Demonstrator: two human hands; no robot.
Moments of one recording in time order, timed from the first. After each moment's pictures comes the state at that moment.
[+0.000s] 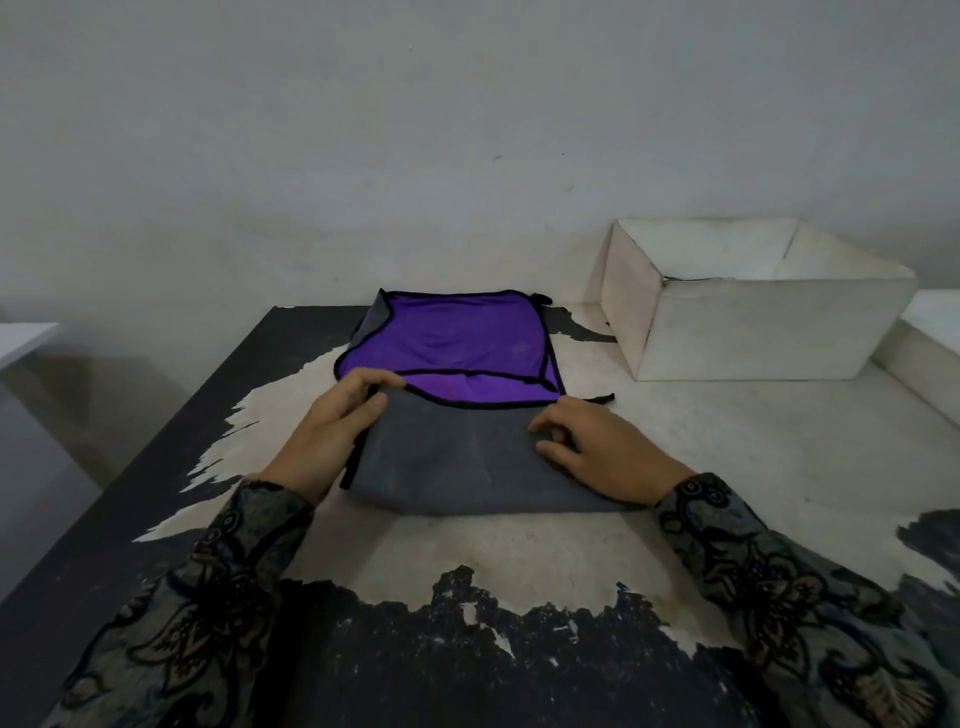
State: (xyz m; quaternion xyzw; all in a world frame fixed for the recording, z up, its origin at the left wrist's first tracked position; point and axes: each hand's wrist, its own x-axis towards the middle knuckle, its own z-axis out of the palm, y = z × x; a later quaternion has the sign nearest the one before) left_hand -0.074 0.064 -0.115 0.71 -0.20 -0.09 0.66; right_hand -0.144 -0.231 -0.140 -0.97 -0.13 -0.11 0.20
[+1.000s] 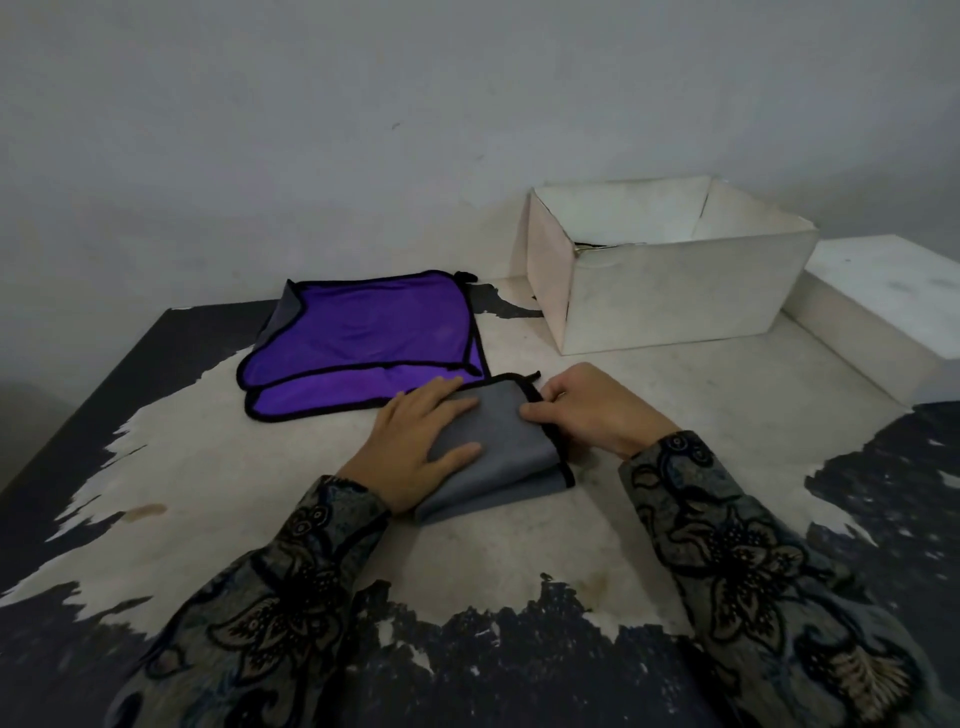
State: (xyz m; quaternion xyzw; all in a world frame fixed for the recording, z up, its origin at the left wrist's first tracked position) left_hand -0.074 -0.057 -0.159 0.88 -0.44 0.01 0.20; right_hand -0.156 -0.281 -0.120 -0.89 0.15 -0.01 0.42
